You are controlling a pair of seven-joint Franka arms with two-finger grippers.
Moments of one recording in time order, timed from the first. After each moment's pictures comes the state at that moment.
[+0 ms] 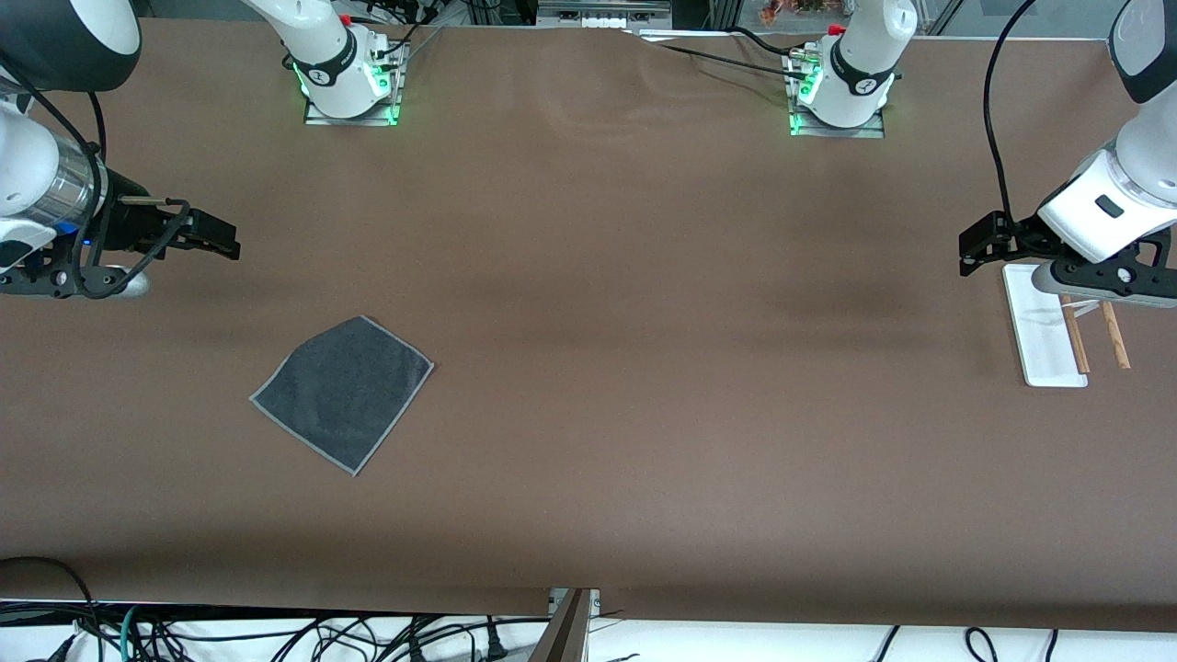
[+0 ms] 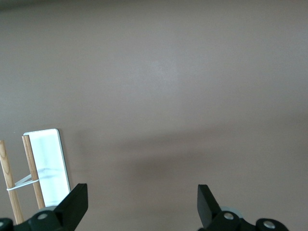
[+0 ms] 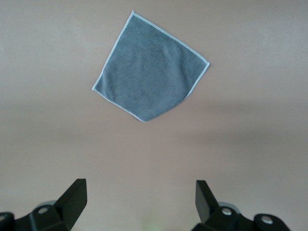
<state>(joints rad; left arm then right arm) -0.03 0.06 -0.03 -1.63 0.03 1.70 0.07 0.14 0.14 -0.05 -1.52 0.05 1.54 0.10</state>
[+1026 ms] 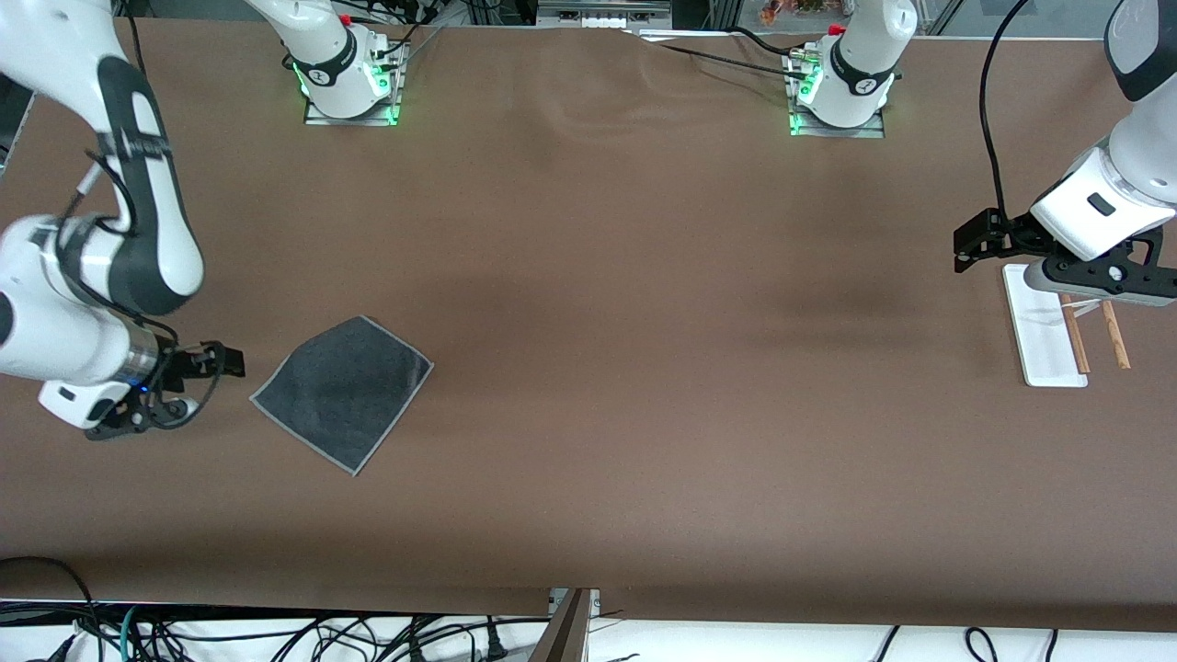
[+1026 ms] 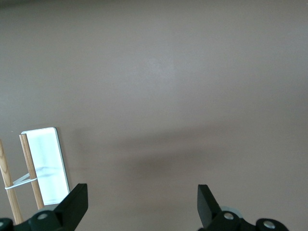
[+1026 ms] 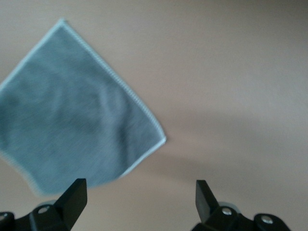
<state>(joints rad) -0.03 0.06 -0.04 -1.63 0.03 1.68 0.07 -0.01 0.56 -0.06 -1.59 0.00 2.11 -0.36</state>
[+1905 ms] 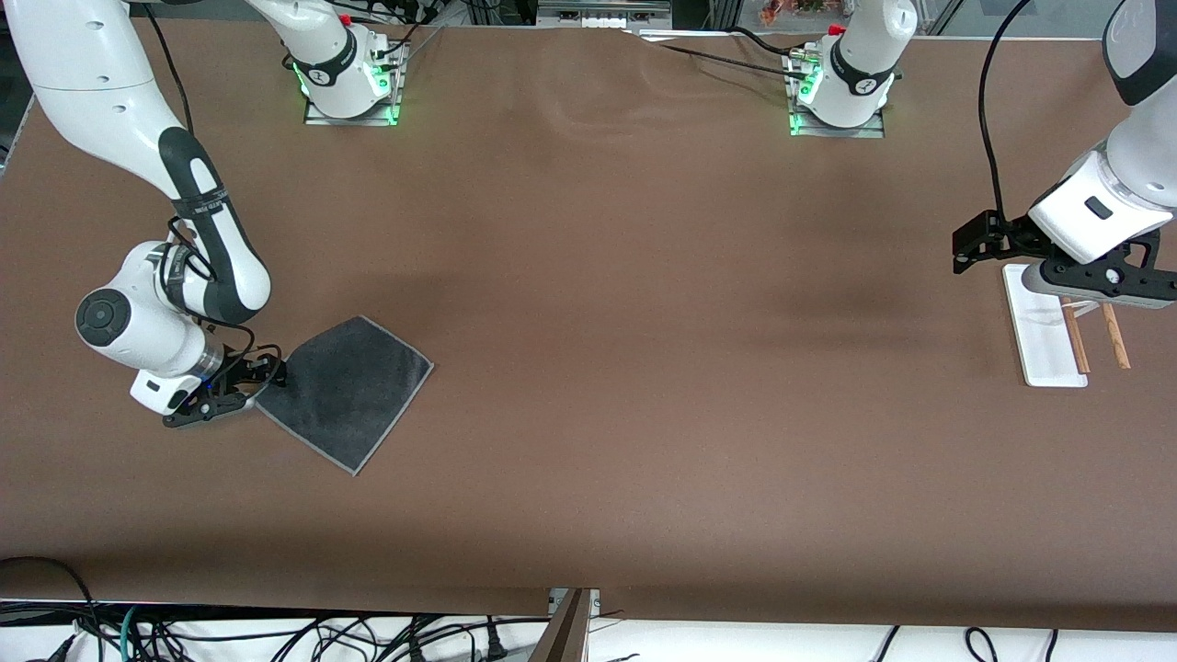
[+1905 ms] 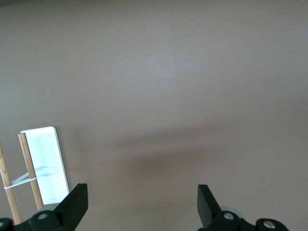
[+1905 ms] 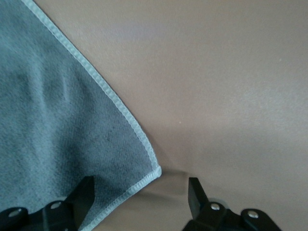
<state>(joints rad) -0.03 0.07 -0.04 -1.63 0.03 1.68 0.07 -0.04 0.64 -0.06 -1.85 0.06 2.54 -0.44</state>
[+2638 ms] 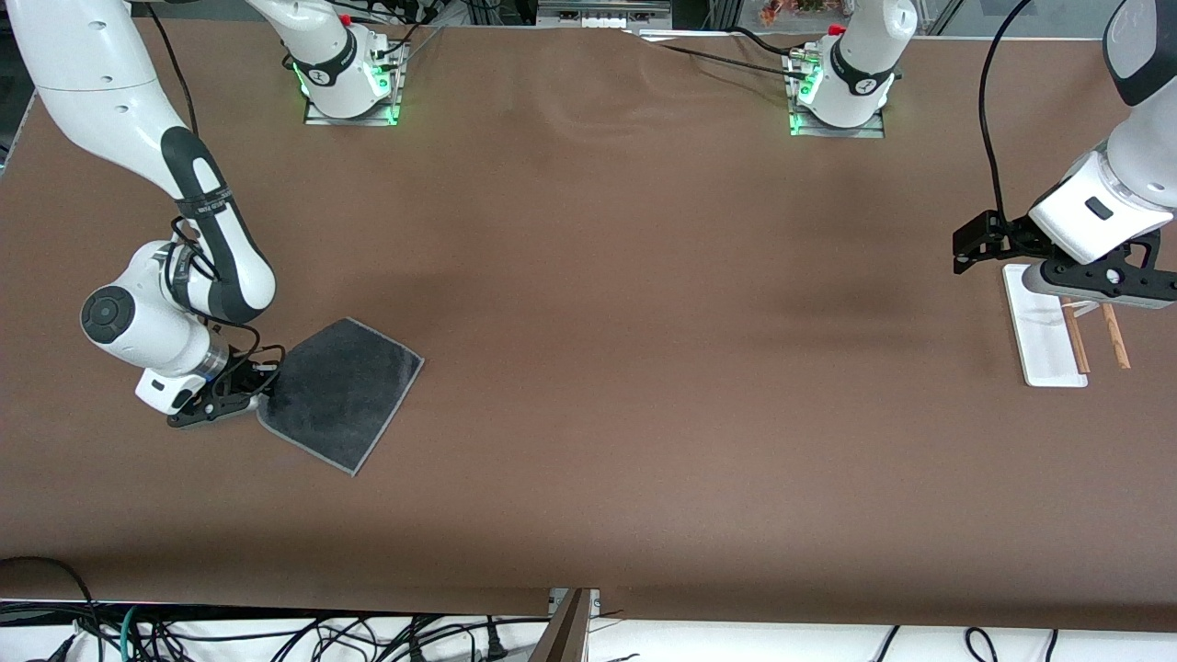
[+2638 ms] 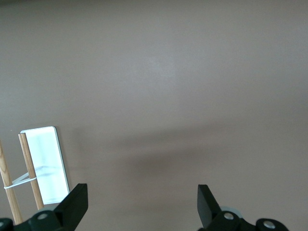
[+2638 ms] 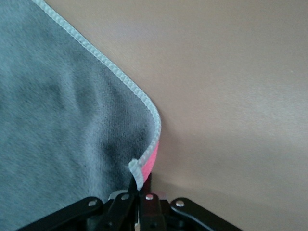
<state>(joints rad) -0.03 0.07 -0.04 -1.63 0.03 1.68 0.07 -0.04 0.64 -0.04 -1.85 0.12 2.55 -0.44</state>
